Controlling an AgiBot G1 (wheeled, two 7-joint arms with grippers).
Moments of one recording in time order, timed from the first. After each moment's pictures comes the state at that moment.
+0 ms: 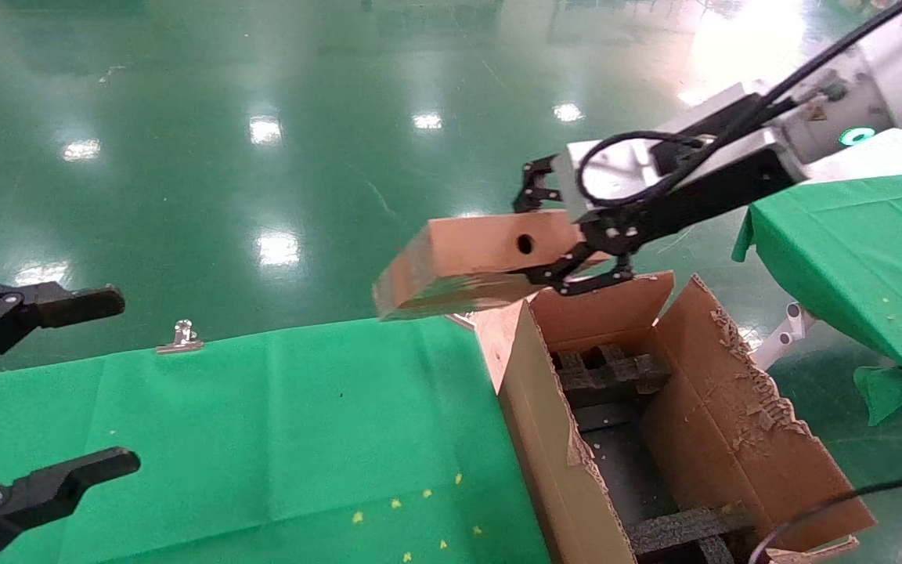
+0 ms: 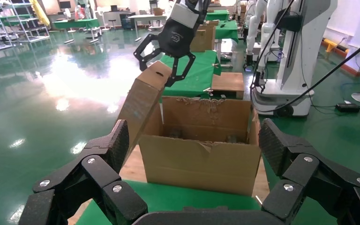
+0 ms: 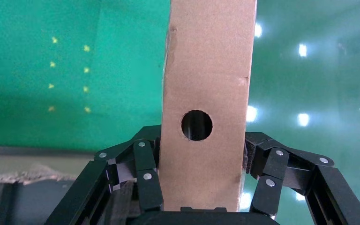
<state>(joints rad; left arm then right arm) -1.08 0.57 0.36 -1.24 0.65 1.45 -0.14 2.11 -0.76 -1.12 0.75 -1.34 -1.59 -0.22</state>
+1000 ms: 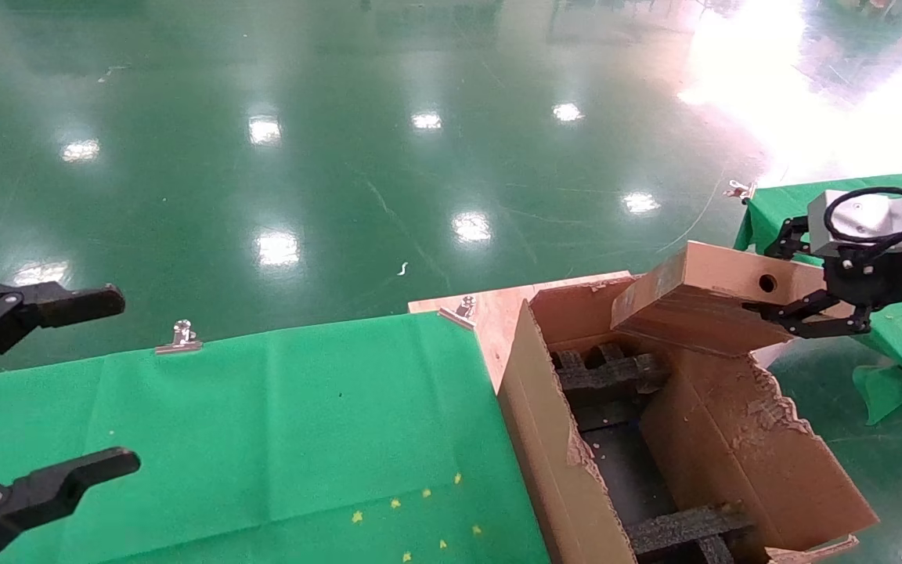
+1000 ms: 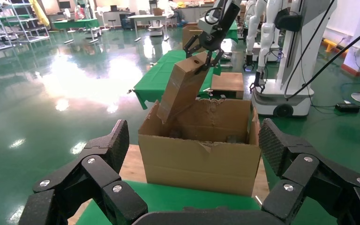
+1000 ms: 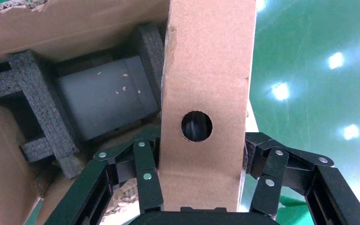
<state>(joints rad) -1.08 0.57 0.36 -1.24 0.65 1.45 -0.14 2.25 -0.54 -1.41 0.41 -1.38 -1.57 -0.35</state>
